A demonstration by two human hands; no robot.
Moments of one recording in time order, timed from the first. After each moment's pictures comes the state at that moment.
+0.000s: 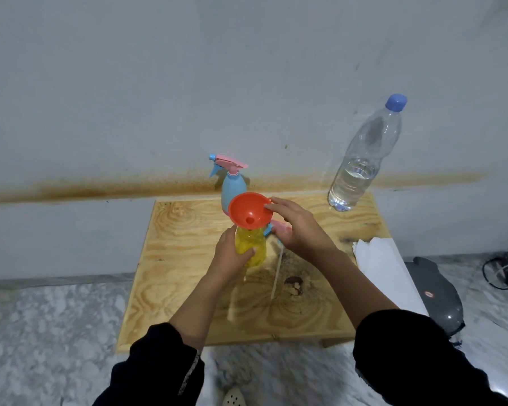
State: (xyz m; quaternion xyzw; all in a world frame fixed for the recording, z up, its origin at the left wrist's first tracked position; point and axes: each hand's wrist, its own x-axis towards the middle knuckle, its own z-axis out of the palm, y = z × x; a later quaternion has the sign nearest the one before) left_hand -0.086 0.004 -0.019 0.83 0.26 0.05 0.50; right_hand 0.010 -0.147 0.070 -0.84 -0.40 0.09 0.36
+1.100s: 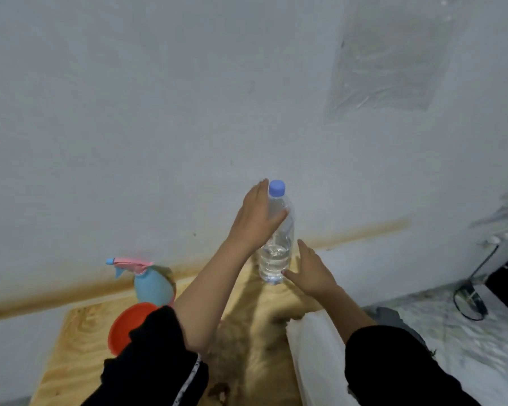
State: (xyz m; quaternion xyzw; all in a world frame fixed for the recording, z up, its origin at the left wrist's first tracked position) left_hand 0.175 -0.145 0.174 0.92 0.05 0.13 0.35; right_hand 0.193 -0.293 0.072 -0.92 -0.18 0.13 0.32
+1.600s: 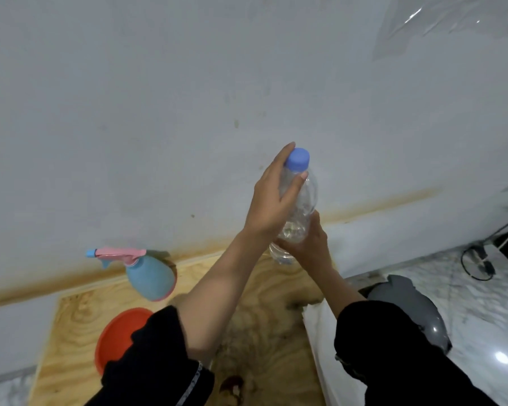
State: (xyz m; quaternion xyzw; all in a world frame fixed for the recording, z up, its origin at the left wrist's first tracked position) left_hand 0.209 -0.136 0.132 0.80 0.01 0.22 0.56; right_hand 0.233 -0.235 0.009 -0.86 -0.08 0.01 0.50
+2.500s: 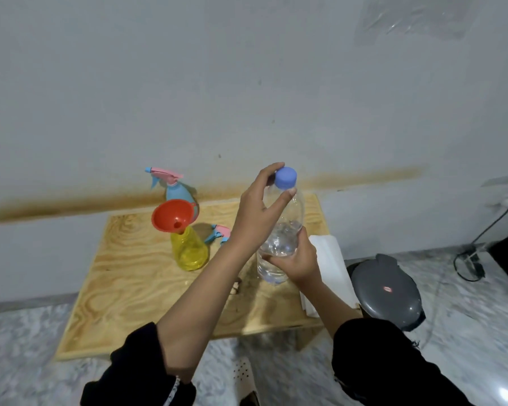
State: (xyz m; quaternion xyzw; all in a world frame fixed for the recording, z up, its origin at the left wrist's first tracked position) left_hand -0.001 -0.194 0.144 0.79 0.05 0.26 0.56; right_hand 0.033 -0.303 0.016 -0.82 -0.16 0.08 0.54
